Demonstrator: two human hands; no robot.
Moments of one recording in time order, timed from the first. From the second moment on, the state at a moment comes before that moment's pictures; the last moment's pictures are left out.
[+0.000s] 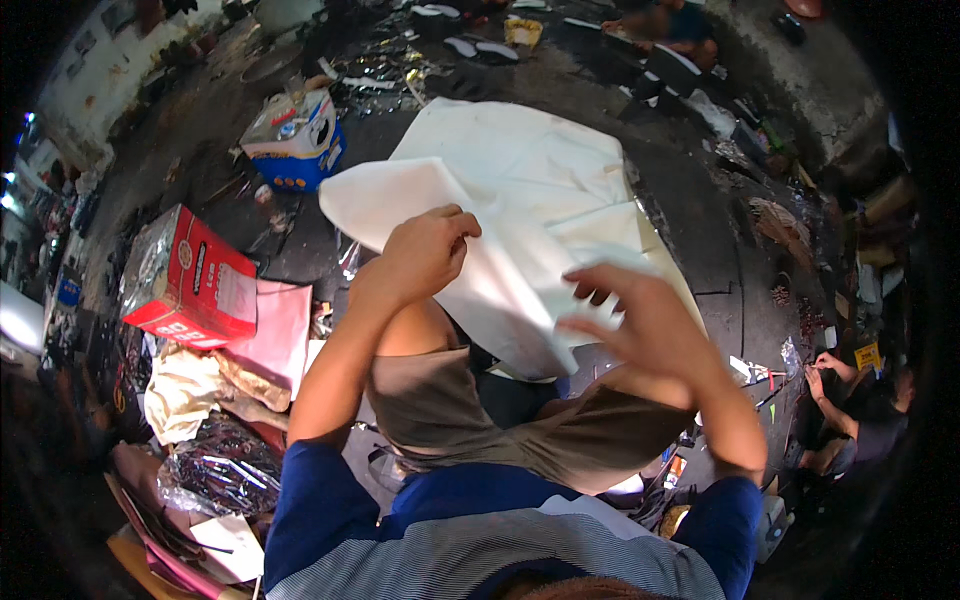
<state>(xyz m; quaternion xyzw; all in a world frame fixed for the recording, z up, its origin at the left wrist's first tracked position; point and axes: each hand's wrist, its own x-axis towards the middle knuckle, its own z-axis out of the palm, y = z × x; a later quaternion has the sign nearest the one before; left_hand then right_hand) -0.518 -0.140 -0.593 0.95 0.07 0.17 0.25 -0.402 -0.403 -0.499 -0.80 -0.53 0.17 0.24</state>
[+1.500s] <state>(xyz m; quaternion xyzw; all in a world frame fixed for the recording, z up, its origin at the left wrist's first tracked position) -0.431 -0.140 -0.665 0.98 -0.03 -0.15 0.13 -0.392 -0.332 -0.977 -0.80 0.23 0.01 0.56</state>
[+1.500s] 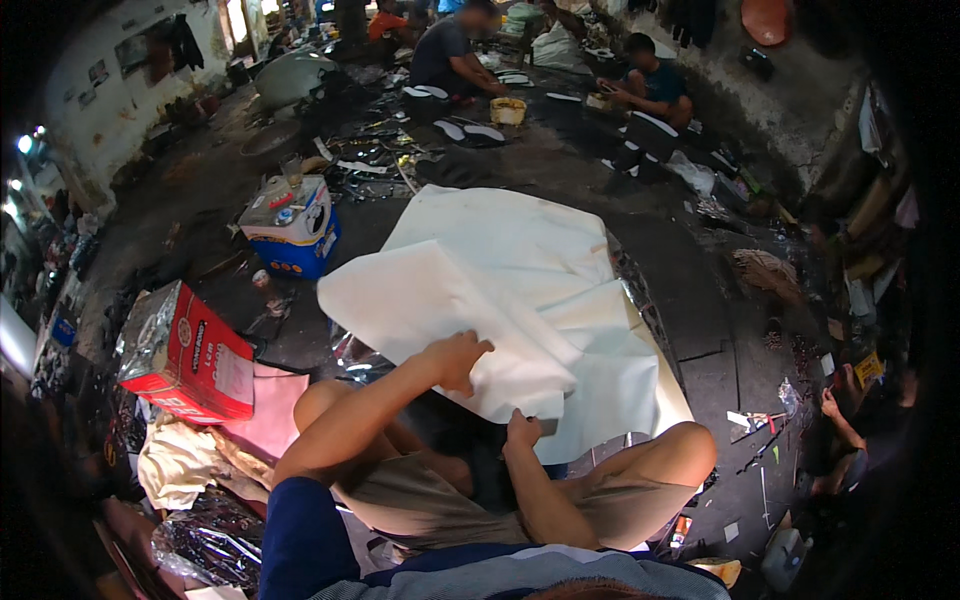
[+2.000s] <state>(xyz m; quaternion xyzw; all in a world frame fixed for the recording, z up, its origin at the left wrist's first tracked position) -0.461 -0.196 -0.719 0.99 -0.05 0.07 0.11 -0.381 -0.355 -0.719 -0.90 -0.13 -0.06 0.40</state>
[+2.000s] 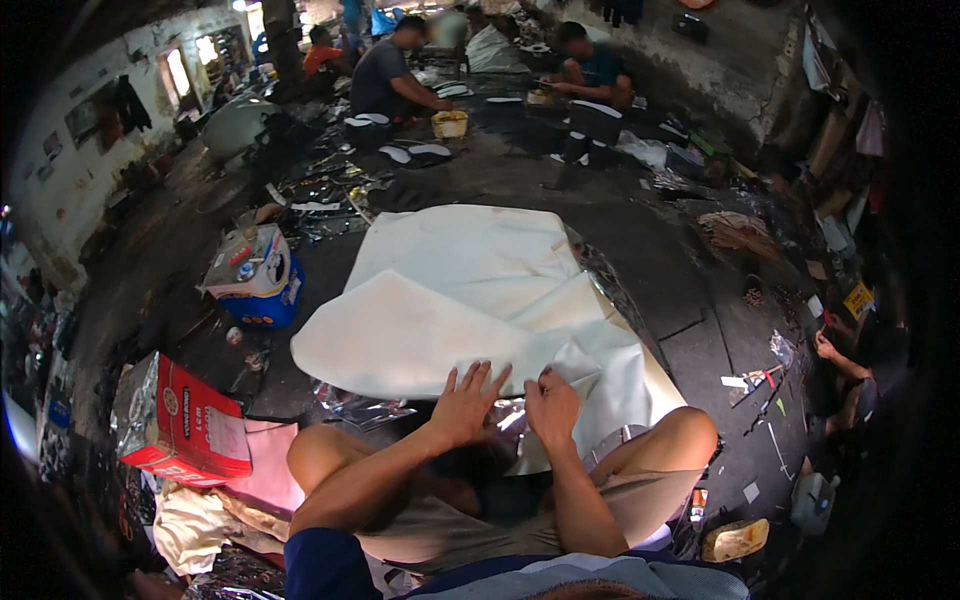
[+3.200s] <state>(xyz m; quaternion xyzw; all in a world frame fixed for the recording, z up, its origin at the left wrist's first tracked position) -0.465 -0.151 -0.597 0.89 -0.10 0.28 0.35 -0.334 -0.421 -0.517 -0.81 -0.35 0.06 0.47</state>
